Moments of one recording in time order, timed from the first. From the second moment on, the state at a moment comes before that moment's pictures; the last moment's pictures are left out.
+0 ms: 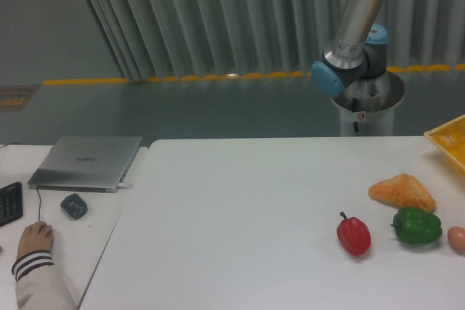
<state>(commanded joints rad) 3.02 -1.97 -1.45 -1.23 1.47 1.93</state>
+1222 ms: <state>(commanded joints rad) 3.02 -2.05 -1.49 -1.14 1.48 1.91</state>
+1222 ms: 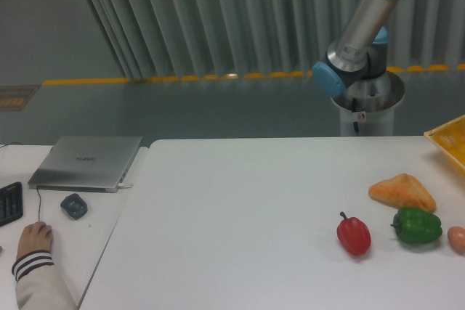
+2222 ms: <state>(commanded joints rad) 3.01 -2.03 -1.51 -1.11 1.51 1.91</state>
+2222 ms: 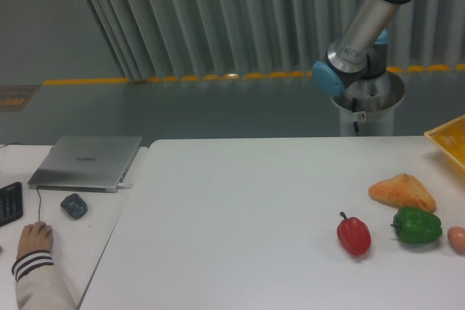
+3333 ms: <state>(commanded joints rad) 2.61 -1.86 -1.53 -1.20 1.51 1.28</state>
